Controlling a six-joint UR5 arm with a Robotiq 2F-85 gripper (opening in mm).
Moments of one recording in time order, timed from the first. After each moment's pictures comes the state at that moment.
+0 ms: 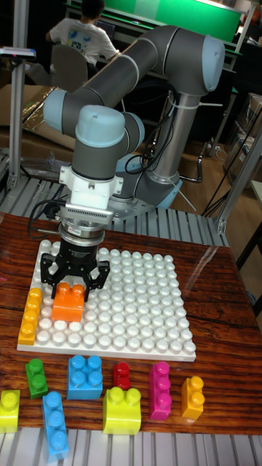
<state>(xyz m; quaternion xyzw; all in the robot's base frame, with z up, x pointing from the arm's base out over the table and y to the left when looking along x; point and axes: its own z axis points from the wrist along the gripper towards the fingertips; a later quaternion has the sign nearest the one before) 0.574 -0.094 0.060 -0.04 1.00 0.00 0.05</state>
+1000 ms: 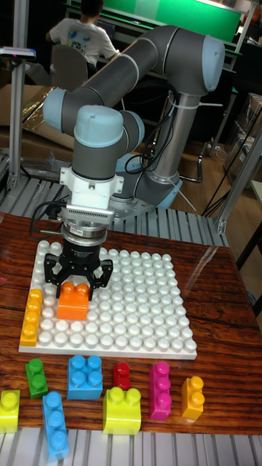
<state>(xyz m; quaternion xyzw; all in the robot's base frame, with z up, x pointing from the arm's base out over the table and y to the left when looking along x) 0.570 -0.080 0.059 -0.04 1.00 0.02 0.04</state>
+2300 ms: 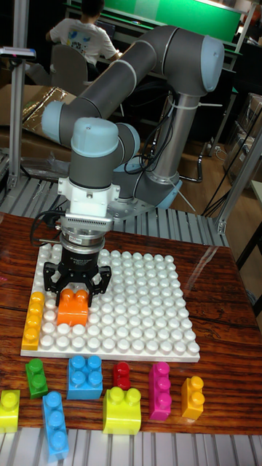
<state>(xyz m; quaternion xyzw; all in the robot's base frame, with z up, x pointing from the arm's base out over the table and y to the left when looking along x) 0.580 -0.082 0.036 -0.05 1.00 0.03 0.07</state>
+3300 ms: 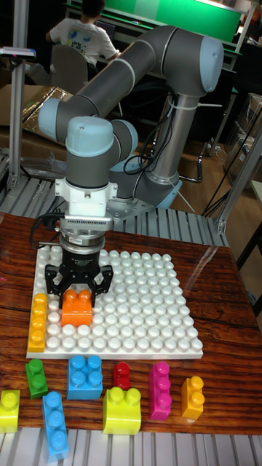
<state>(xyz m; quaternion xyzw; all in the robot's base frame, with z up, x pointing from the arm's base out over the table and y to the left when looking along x) 0.579 -0.072 0.043 -0.08 0.99 0.05 0.06</state>
